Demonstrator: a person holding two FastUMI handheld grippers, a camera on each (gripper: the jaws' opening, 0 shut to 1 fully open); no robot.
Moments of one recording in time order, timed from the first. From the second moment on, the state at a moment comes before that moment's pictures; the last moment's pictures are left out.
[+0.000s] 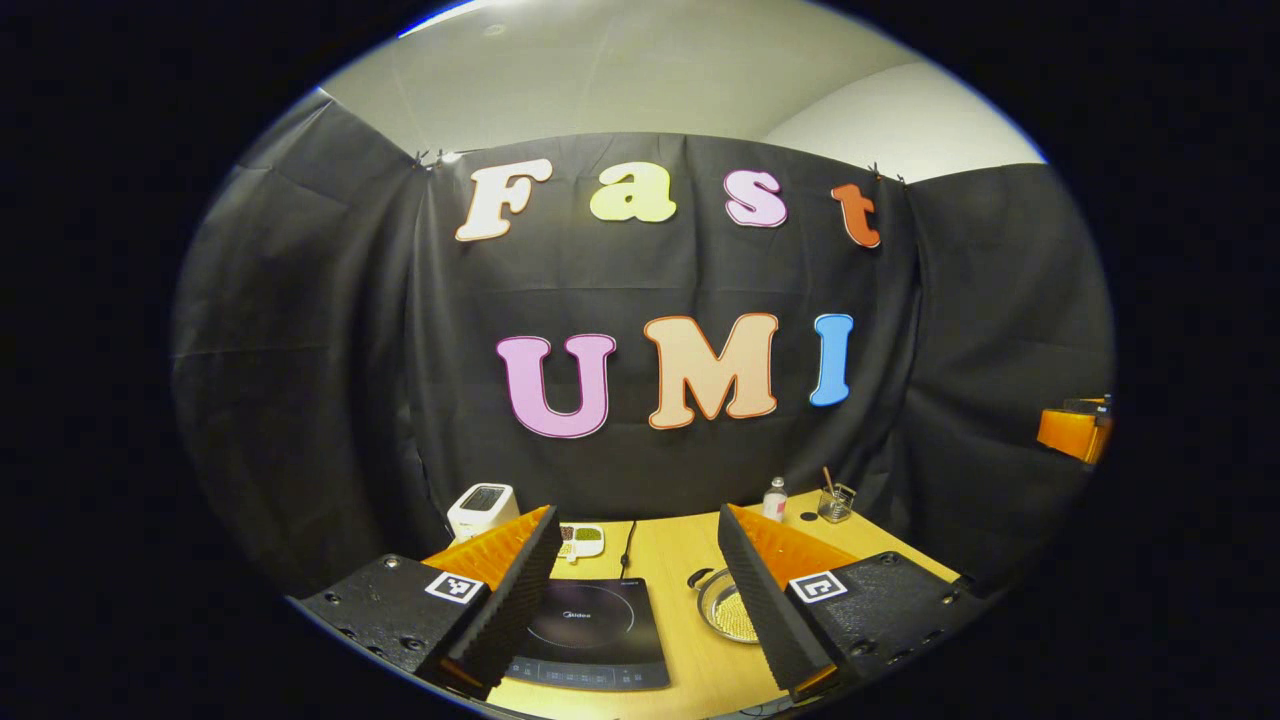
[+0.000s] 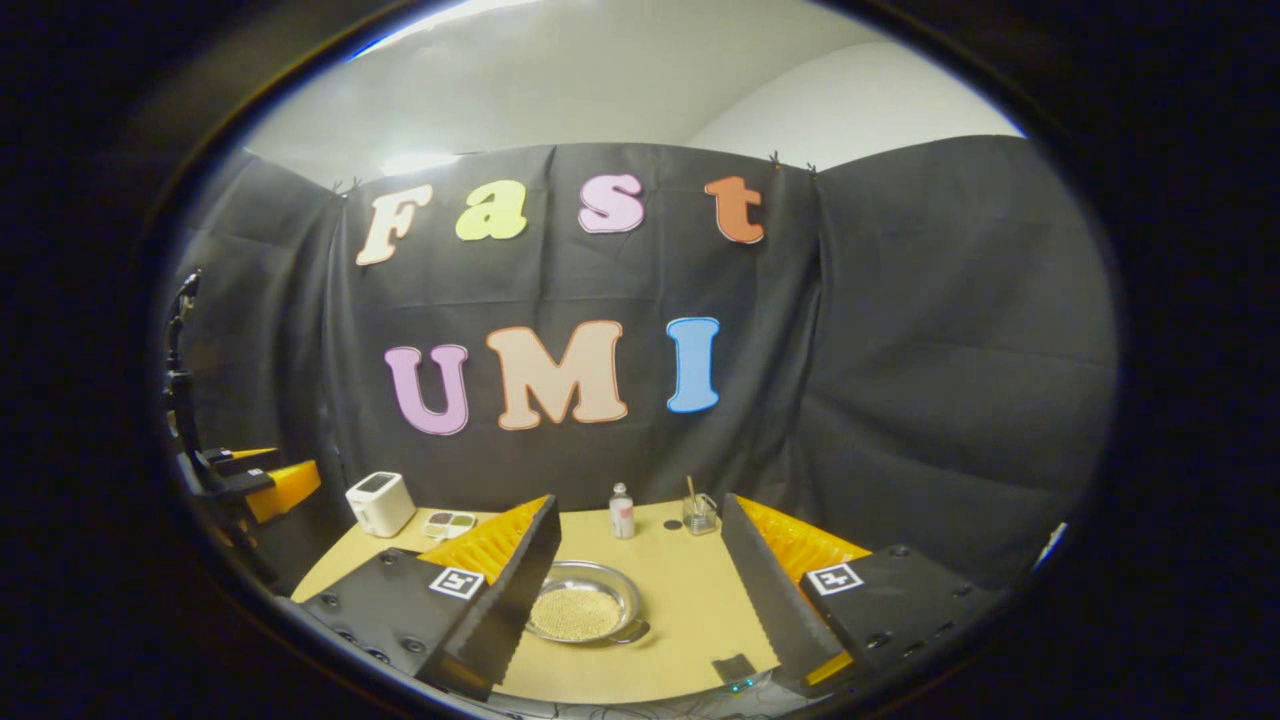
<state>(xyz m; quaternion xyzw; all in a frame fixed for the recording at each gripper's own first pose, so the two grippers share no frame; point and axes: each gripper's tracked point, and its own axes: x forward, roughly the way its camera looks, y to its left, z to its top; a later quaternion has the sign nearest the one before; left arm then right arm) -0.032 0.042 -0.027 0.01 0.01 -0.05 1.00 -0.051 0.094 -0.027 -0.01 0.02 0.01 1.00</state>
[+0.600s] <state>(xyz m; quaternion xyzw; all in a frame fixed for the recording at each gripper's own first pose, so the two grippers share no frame) -0.029 0.056 -0.055 0.00 0.03 -0.06 1.00 -0.034 0.133 -0.072 0.01 0.07 0.05 1.00</state>
